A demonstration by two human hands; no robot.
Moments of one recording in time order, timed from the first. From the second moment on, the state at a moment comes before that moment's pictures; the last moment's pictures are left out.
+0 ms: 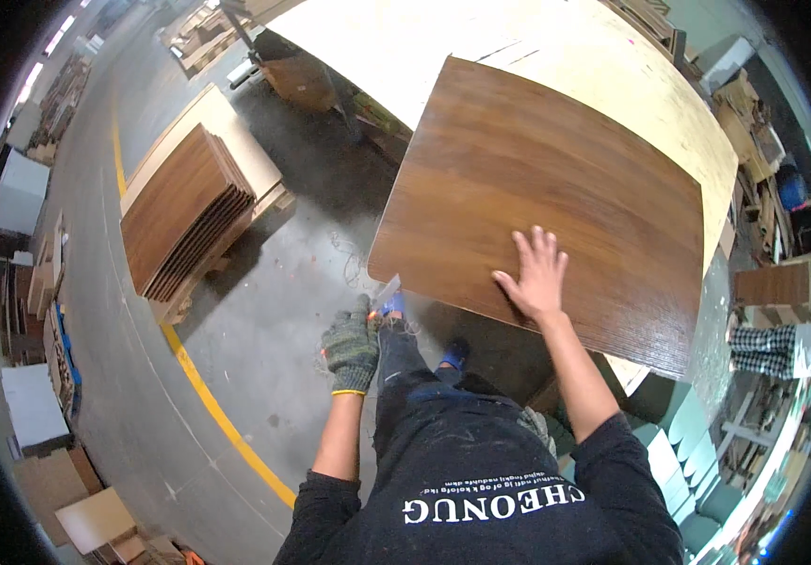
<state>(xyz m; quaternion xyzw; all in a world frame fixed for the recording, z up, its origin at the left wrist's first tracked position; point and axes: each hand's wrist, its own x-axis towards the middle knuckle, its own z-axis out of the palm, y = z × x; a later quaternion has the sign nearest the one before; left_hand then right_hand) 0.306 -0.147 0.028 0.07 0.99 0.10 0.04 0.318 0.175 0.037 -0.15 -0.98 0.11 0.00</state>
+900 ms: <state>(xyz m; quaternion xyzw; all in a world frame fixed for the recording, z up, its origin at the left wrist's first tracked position) 0.236 -0.179 0.060 0.20 0.97 0.03 0.09 0.265 0.136 0.032 -0.10 -0.99 0.12 0.06</state>
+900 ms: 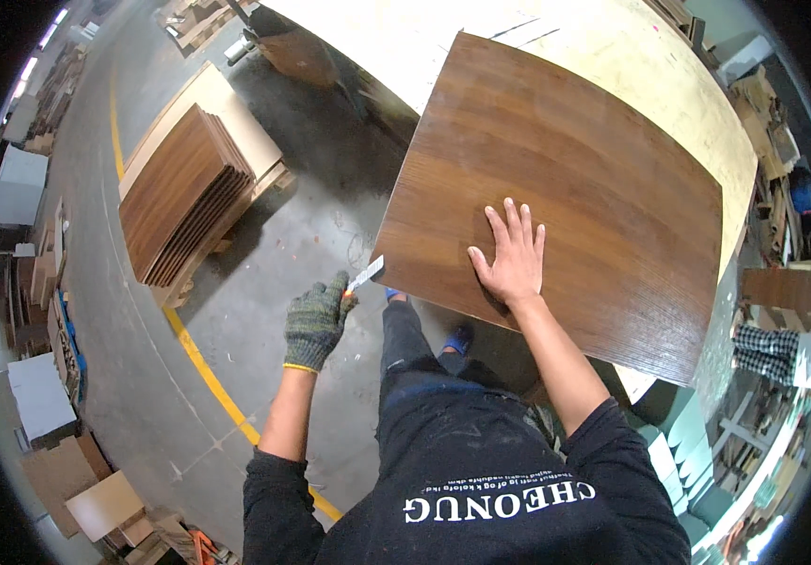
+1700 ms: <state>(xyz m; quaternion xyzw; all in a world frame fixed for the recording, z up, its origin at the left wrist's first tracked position) 0.034 -0.077 0.067 0.37 0.92 0.03 0.10 0.263 0.137 0.052 -0.13 -0.97 0.20 0.01</state>
